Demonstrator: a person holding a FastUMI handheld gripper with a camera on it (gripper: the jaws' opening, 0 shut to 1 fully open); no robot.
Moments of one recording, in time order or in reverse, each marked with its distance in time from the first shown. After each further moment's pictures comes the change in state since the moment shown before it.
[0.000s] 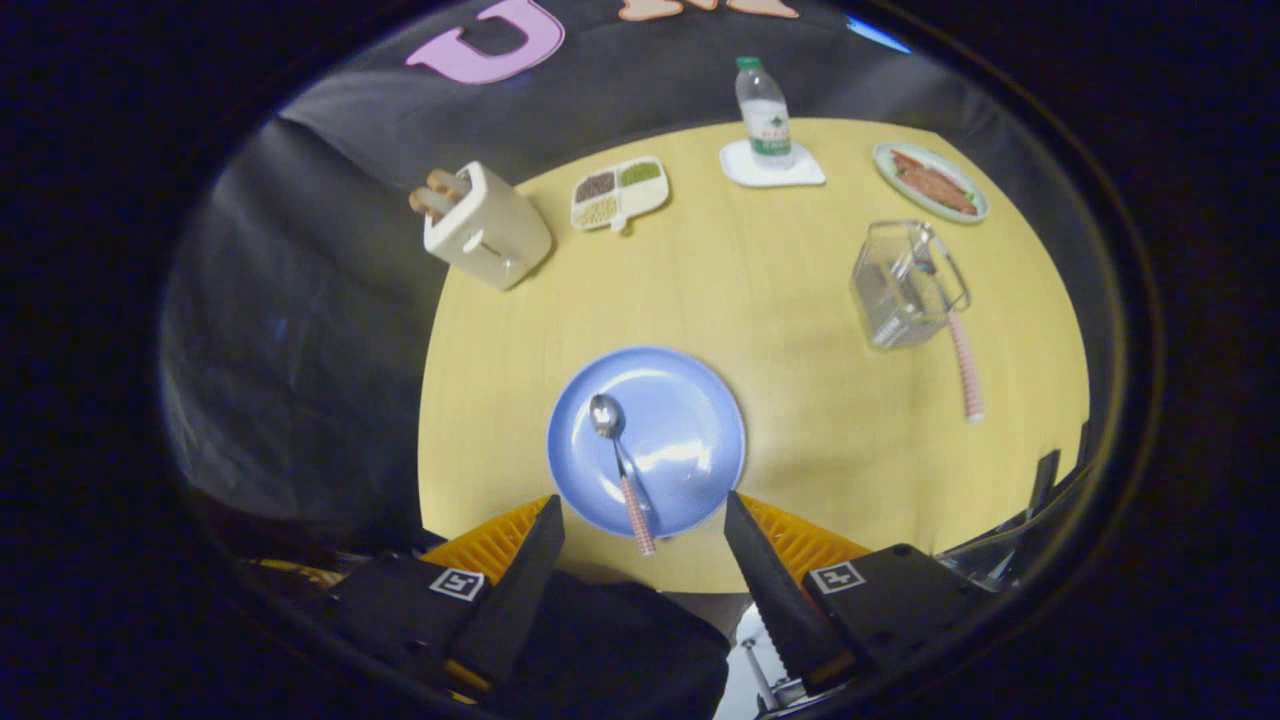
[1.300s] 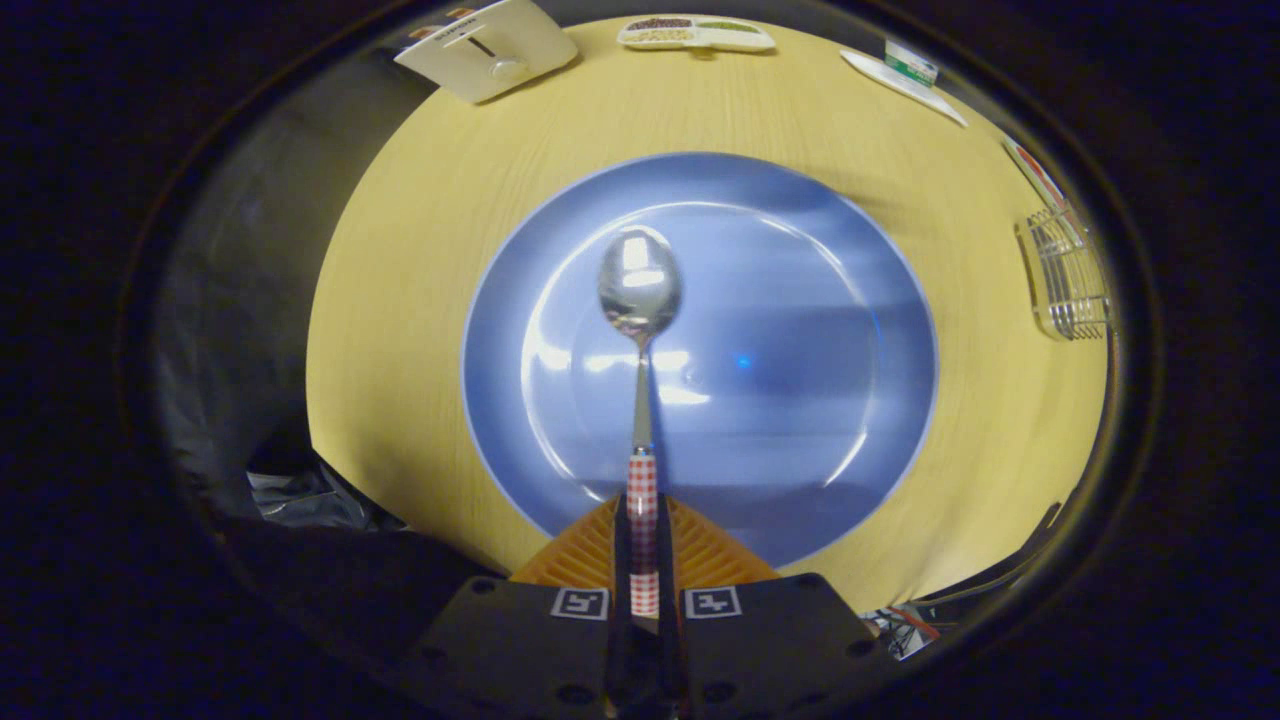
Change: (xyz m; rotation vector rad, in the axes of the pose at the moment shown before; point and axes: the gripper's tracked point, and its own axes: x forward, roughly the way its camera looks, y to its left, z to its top) arm 0.135 0.003 -0.062 -0.221 0.298 -0.149
